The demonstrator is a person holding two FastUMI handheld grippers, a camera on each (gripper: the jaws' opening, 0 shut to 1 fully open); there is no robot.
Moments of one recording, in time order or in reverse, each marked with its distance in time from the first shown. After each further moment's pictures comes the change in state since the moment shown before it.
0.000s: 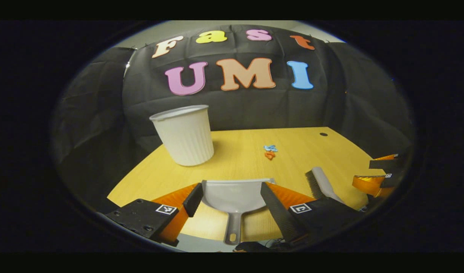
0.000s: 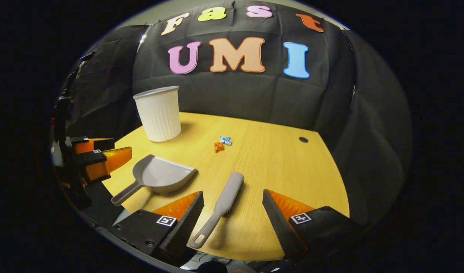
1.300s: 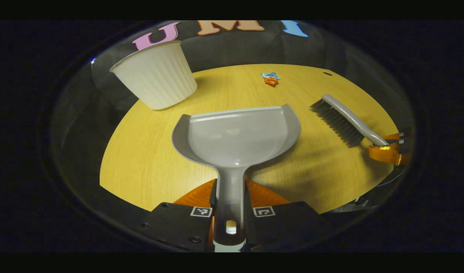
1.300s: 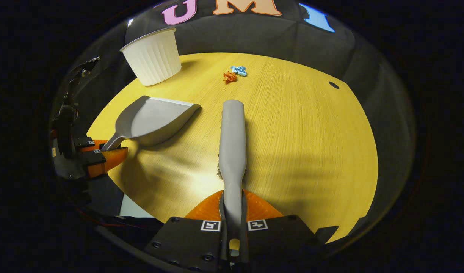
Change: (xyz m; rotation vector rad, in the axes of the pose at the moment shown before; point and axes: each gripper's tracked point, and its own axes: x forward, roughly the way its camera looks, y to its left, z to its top) left arm 0.027 0.005 -0.136 0.124 0.488 -0.050; right arm 0.028 0.010 -0.081 -0.011 0.425 0.086
